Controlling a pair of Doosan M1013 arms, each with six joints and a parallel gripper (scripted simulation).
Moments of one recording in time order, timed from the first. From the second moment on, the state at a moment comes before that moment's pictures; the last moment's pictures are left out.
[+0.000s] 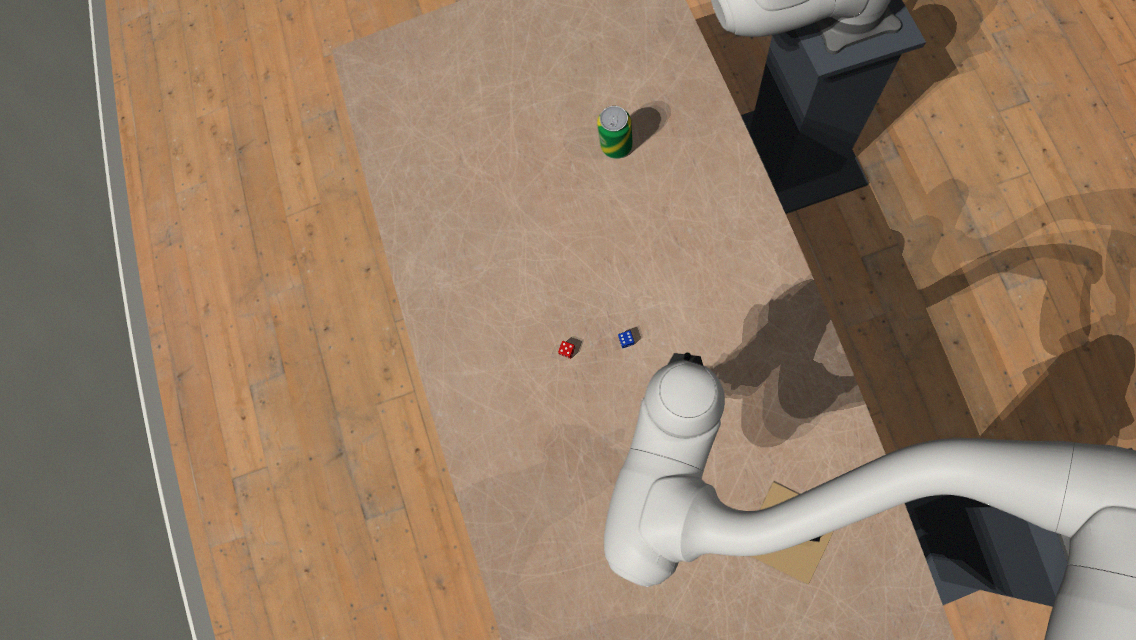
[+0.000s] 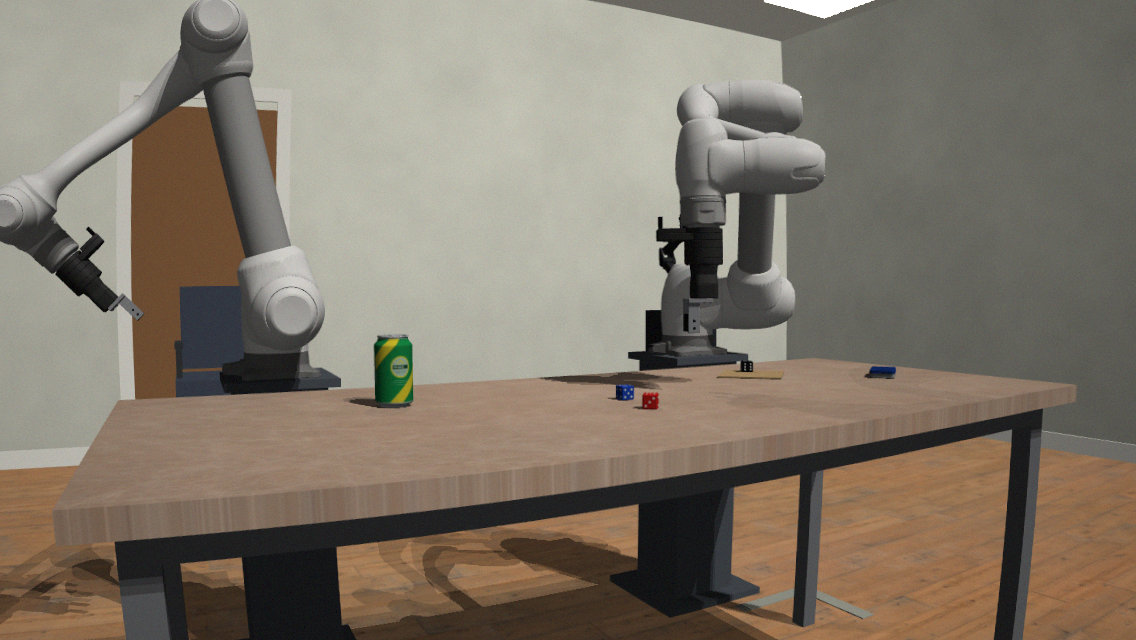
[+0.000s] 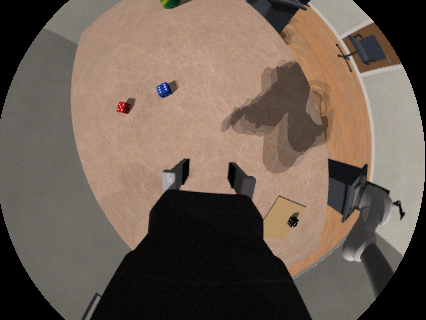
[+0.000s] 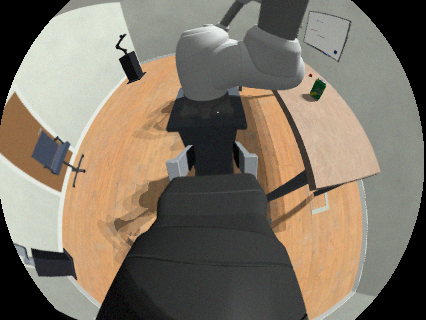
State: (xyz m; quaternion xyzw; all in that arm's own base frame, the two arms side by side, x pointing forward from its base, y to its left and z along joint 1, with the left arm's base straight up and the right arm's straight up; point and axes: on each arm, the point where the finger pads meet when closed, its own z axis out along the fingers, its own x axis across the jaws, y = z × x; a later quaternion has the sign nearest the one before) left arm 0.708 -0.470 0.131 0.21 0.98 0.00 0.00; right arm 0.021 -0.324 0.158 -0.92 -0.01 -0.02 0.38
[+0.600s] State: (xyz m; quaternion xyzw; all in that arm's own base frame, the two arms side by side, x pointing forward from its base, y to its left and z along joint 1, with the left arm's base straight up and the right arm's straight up) left arm 0.737 -0.575 0.116 0.52 0.85 0.00 0.00; right arm 0.021 -0.324 0.158 -0.92 -0.01 -0.02 0.38
